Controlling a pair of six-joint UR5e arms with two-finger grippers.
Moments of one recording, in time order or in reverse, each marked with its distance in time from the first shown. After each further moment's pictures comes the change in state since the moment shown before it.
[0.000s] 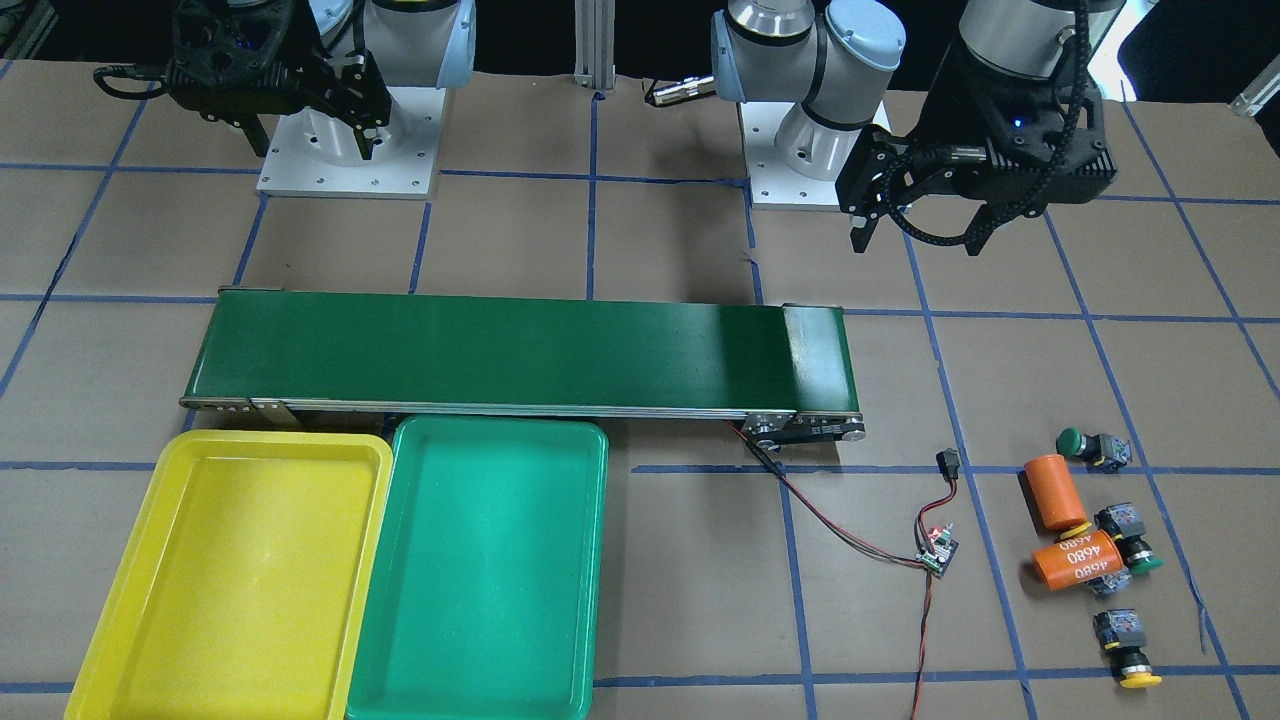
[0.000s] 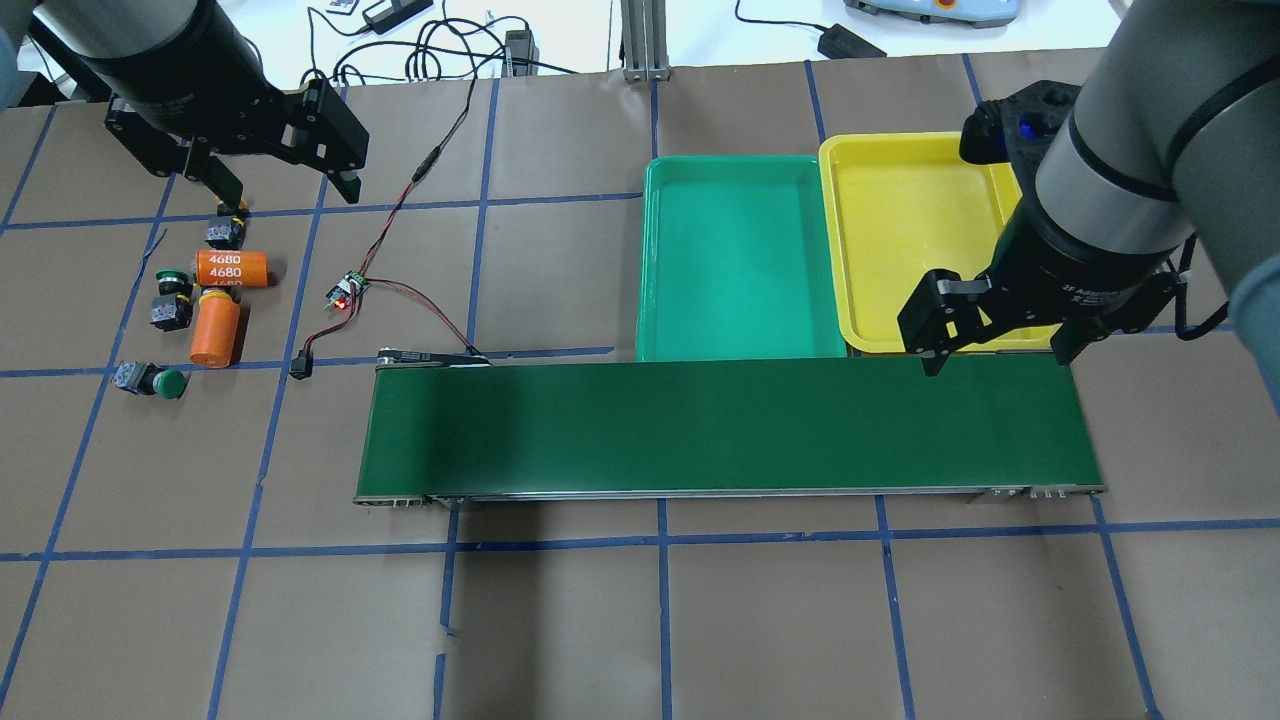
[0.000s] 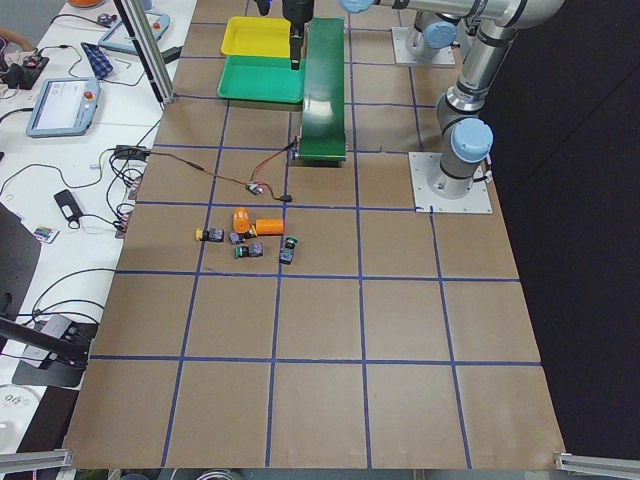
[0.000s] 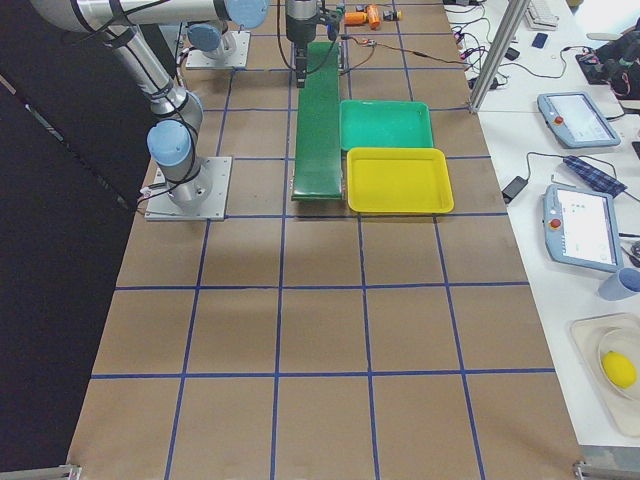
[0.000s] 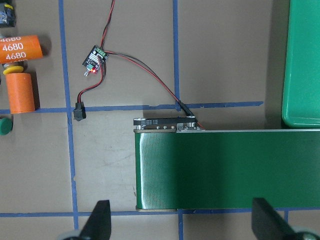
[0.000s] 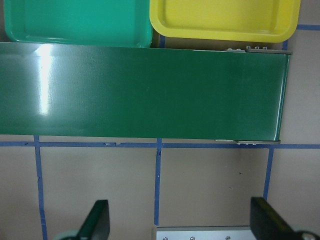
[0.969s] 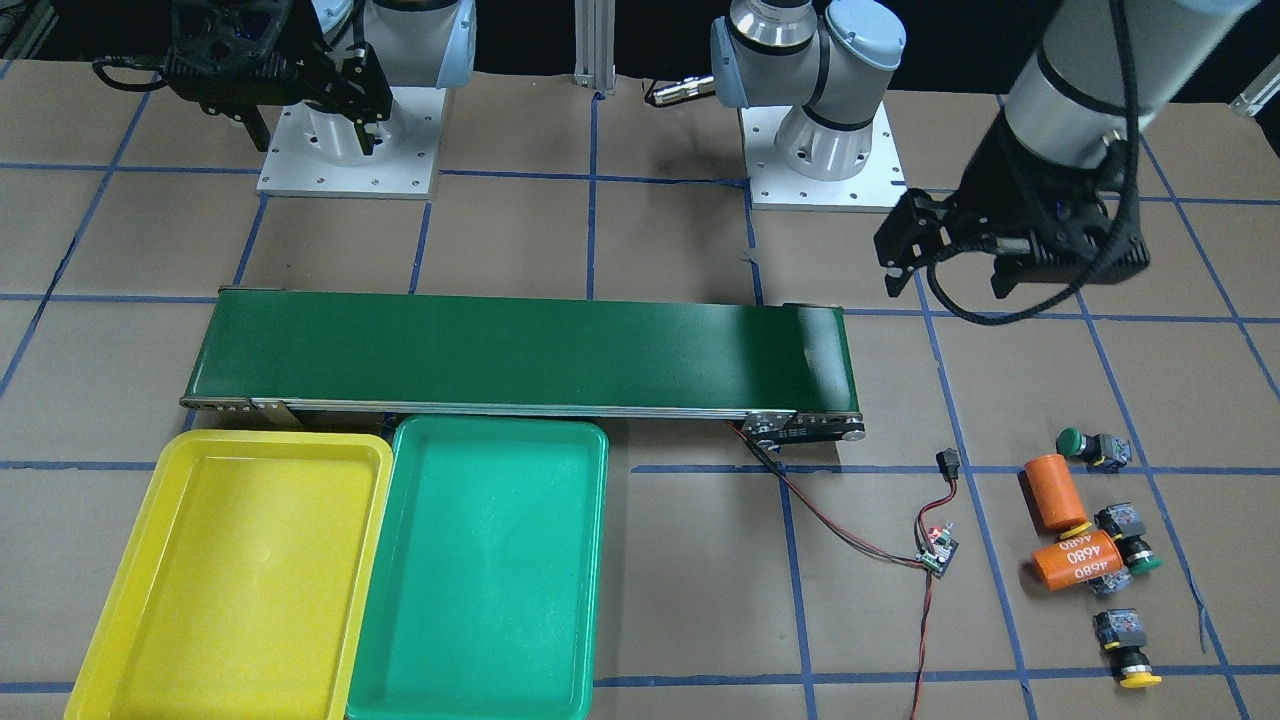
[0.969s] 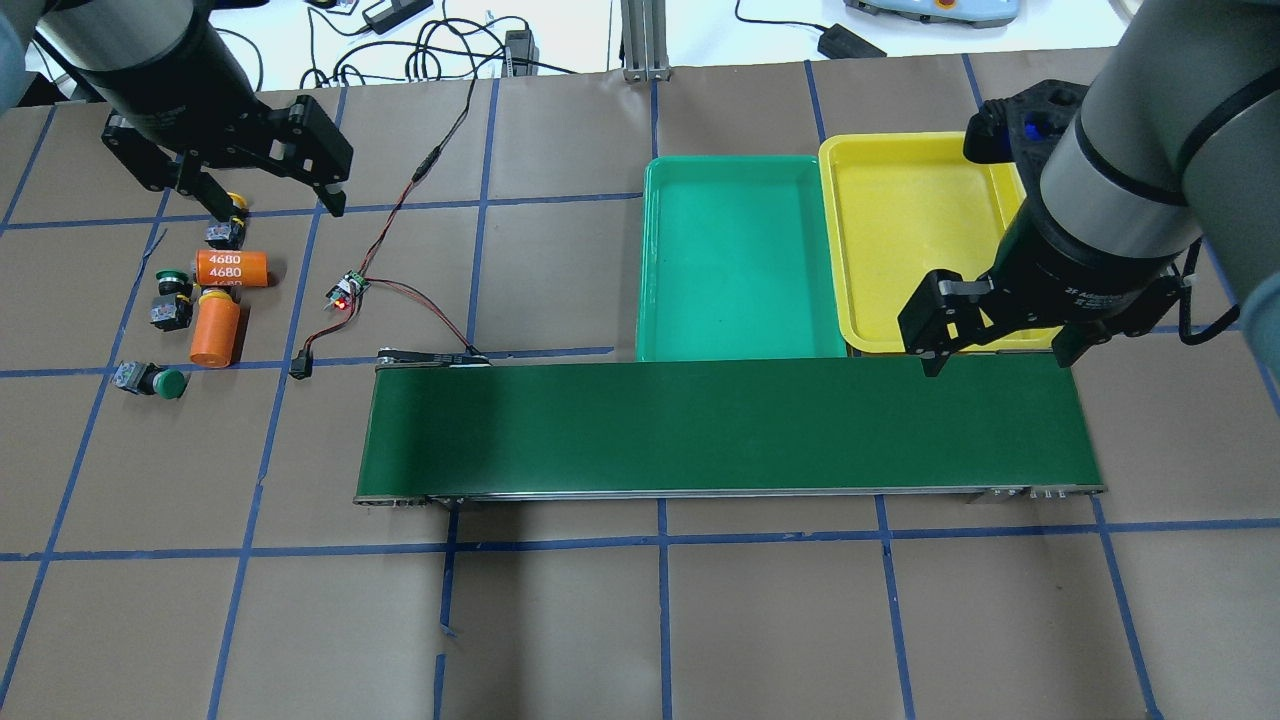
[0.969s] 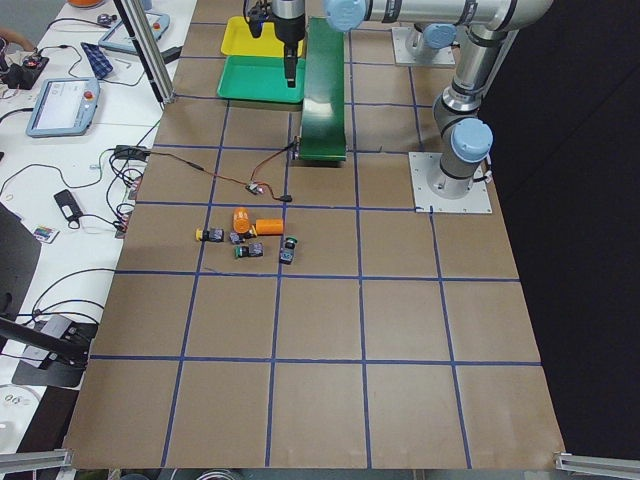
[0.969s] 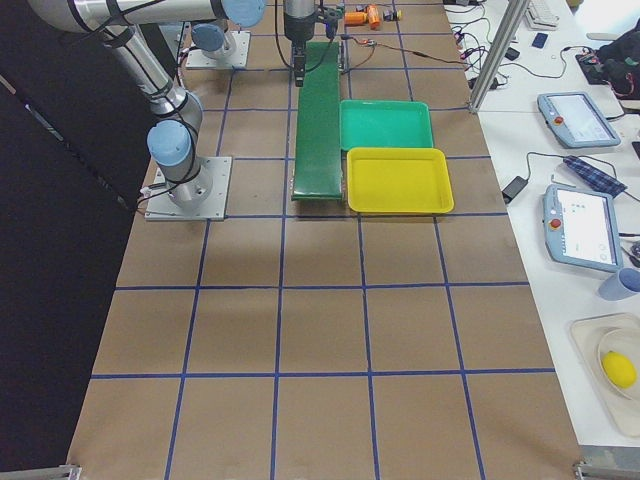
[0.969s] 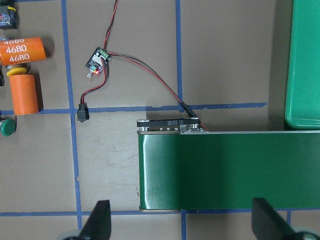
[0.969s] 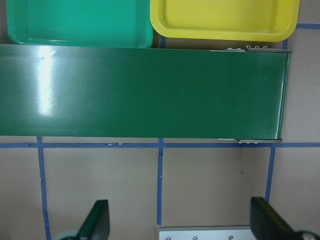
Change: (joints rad) left arm 0.110 -0.095 0.004 -0.007 -0.004 0.105; right arm 0.000 -0.009 0.002 0.000 0.004 0.009
